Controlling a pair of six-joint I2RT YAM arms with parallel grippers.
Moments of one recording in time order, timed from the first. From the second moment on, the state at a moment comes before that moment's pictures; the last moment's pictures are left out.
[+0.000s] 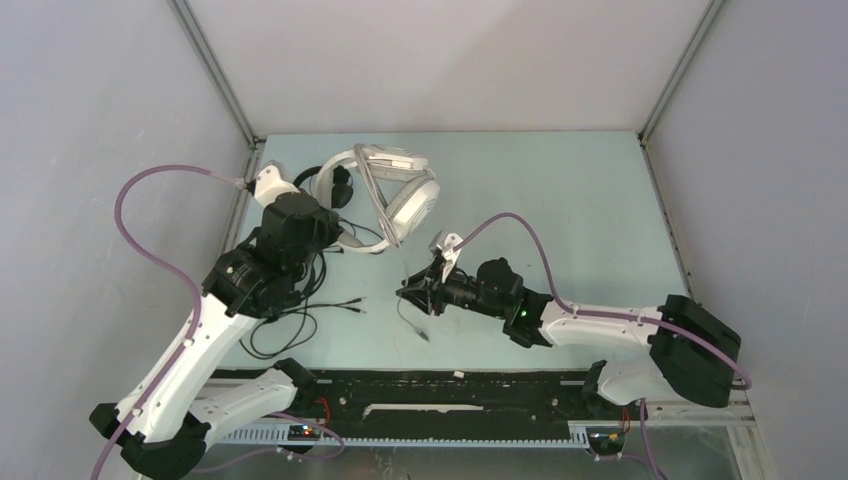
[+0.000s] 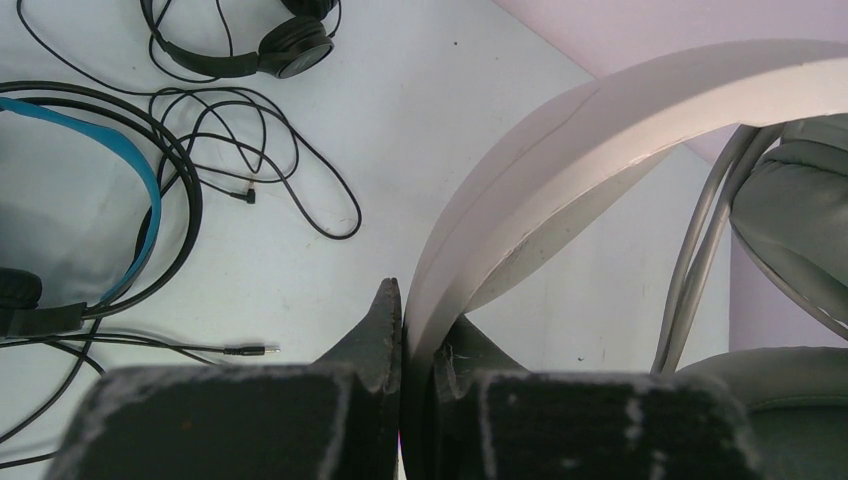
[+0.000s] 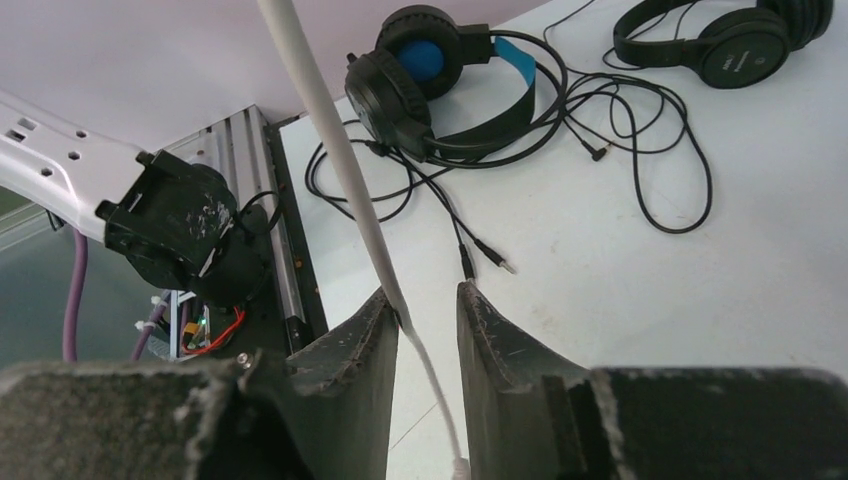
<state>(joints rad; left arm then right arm) -0.60 0.92 1.21 -0.79 -0.56 -0.87 1.07 1.33 0.64 0.64 -0.16 0.27</state>
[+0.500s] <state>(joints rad) -0.60 0.91 1.21 -0.79 -0.55 -0.87 1.05 1.53 0.61 0.88 -0.21 0.18</state>
